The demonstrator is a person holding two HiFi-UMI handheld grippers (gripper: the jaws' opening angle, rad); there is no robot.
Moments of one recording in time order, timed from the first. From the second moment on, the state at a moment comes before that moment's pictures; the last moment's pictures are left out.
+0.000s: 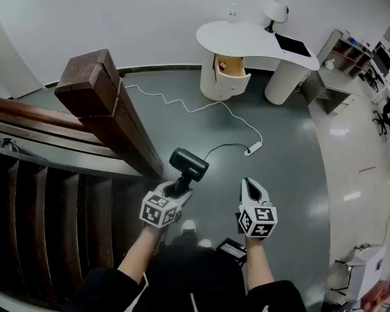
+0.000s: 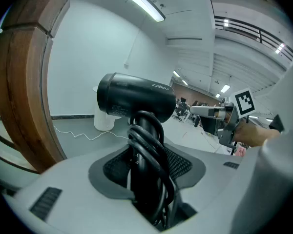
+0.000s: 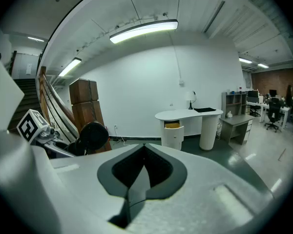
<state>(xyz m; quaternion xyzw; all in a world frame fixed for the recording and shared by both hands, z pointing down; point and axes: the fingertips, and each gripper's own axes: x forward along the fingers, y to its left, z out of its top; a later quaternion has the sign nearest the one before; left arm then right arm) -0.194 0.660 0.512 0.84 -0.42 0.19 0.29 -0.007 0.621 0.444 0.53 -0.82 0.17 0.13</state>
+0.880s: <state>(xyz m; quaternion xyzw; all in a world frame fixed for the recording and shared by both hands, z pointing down) -0.178 0.676 0.511 0.85 -0.40 0.19 0.28 -0.014 0.641 0.447 0.51 -0.83 0.18 0.12</state>
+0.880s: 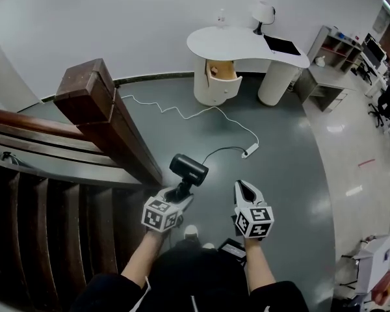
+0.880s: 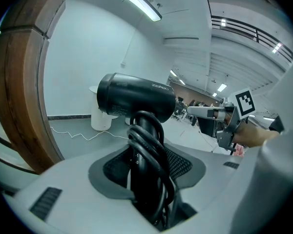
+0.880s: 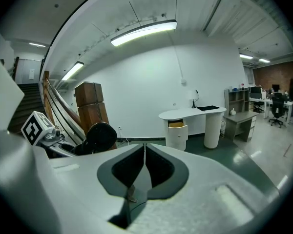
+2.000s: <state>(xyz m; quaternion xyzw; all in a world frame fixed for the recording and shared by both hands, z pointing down) -0.160 0.606 0.525 0.86 -0.37 0.21 0.29 0.004 0.589 0.467 0.54 -0.81 0.20 0.12</state>
